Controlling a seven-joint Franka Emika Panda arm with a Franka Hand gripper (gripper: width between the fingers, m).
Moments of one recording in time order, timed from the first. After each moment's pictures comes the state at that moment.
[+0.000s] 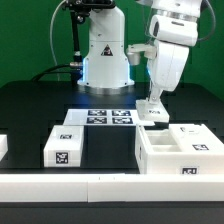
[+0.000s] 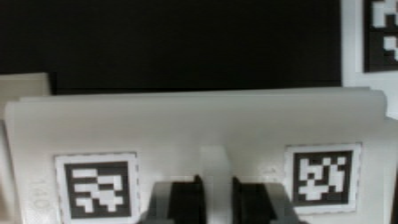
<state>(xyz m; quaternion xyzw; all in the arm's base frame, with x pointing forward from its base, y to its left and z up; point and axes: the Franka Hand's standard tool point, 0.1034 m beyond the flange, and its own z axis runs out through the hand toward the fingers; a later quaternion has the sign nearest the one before) 0.453 0.067 0.073 0.73 0.67 -0.06 0.06</state>
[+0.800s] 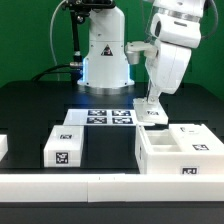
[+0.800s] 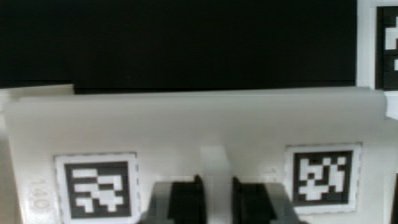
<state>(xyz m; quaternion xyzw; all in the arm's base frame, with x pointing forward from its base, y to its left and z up) 0.464 0.061 0.076 0.73 0.68 -0.09 0.06</state>
